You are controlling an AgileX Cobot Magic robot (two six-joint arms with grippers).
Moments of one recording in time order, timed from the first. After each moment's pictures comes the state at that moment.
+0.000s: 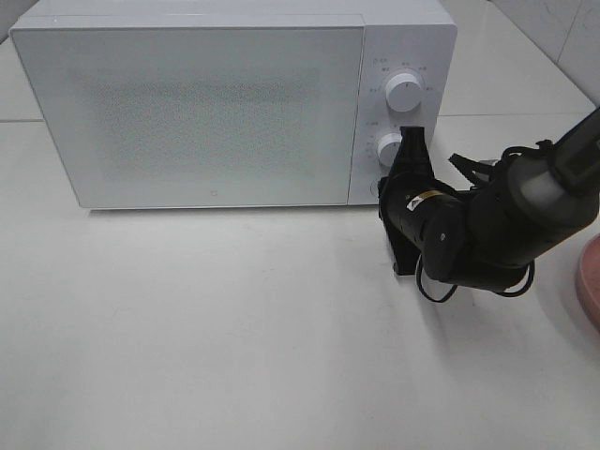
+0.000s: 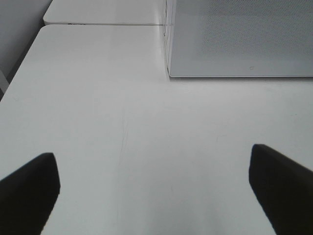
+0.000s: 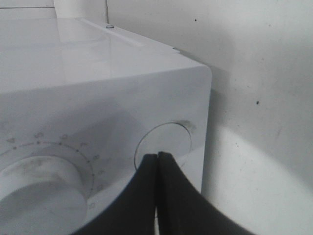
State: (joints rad) left arm 0.04 -0.01 -0.50 -0.09 1.04 0.05; right arm 0.54 2.09 -0.80 0.60 -0.88 1.36
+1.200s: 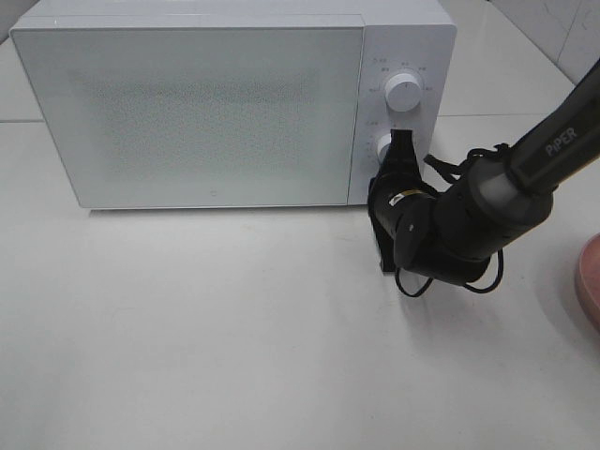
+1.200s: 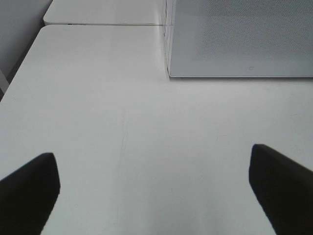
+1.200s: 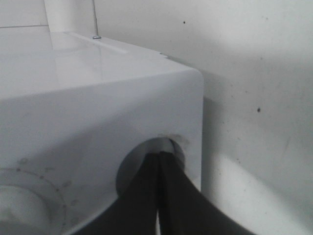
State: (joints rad) left arm 0.04 -0.01 -0.50 -0.09 1.04 0.05; right arm 0.55 2.18 -0.93 0.75 -0.88 1.28
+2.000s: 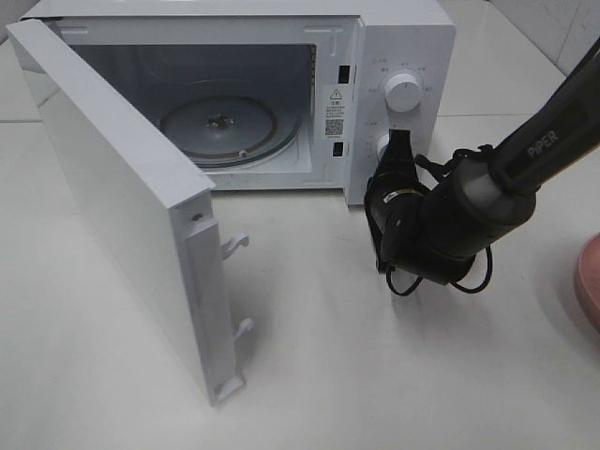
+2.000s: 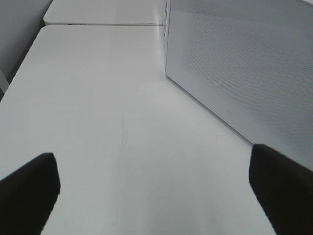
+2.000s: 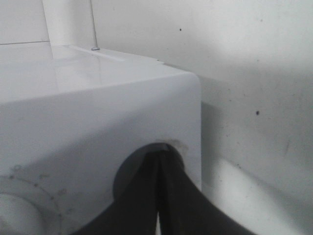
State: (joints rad) left arm 0.04 -0.01 -0.50 -0.09 1.04 0.05; right arm 0.57 2.20 -0.96 0.83 -0.88 1.25
